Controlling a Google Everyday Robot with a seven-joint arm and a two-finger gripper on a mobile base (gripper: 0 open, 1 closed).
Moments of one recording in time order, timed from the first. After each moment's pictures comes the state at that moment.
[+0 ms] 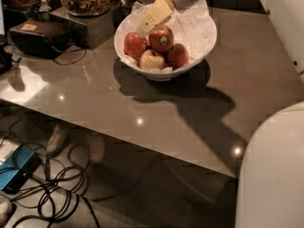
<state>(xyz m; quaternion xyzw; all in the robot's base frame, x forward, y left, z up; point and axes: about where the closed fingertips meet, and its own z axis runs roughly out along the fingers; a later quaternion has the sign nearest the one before) 0.677 -0.036 0.982 -0.43 0.85 0.15 0.27</state>
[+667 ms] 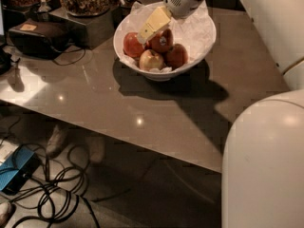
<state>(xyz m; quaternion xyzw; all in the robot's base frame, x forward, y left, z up) 0.700 -0.037 0.948 -0.40 0.87 0.15 0.24</state>
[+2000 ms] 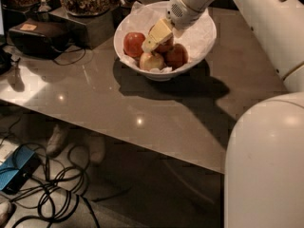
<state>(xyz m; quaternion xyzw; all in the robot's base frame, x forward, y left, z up) 0.701 -0.046 0.916 -0.39 0.88 0.16 0.22</state>
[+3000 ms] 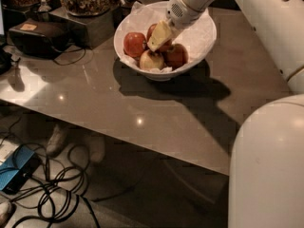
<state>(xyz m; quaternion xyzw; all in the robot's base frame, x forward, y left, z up) 0.699 -0.045 0.921 -0.39 0.88 0.16 0.23</state>
